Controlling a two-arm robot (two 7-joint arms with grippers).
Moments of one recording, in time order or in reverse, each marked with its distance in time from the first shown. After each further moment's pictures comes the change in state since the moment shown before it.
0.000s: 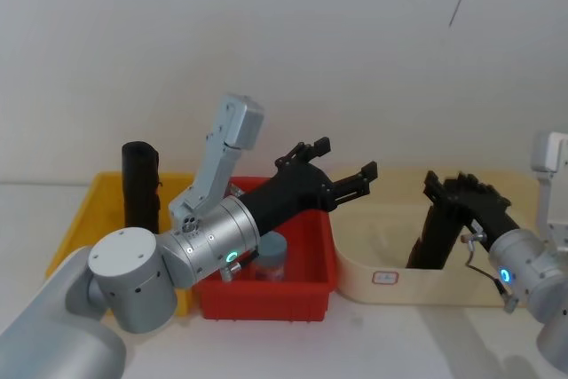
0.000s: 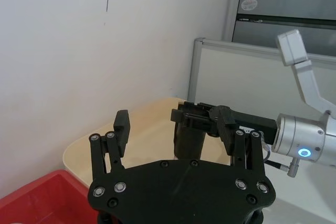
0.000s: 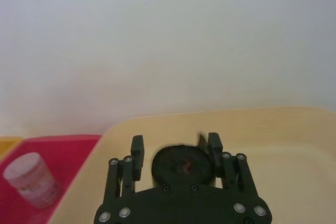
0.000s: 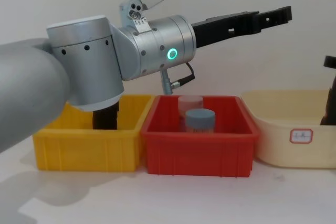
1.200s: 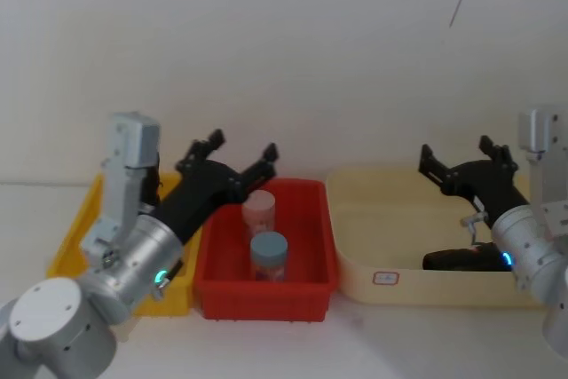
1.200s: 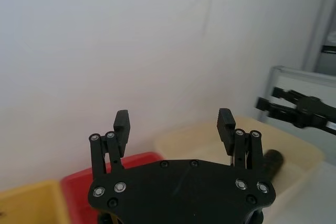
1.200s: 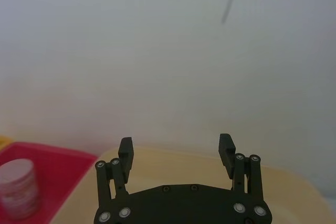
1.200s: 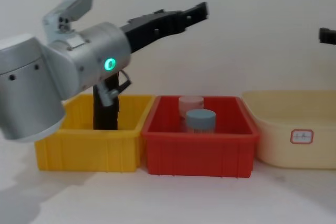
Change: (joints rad) left arm 0.198 0.085 -0.123 -0.225 0.028 -0.071 0.245; right arm -0.002 0.047 -0.060 -0.093 -0.185 -0.063 -0.028
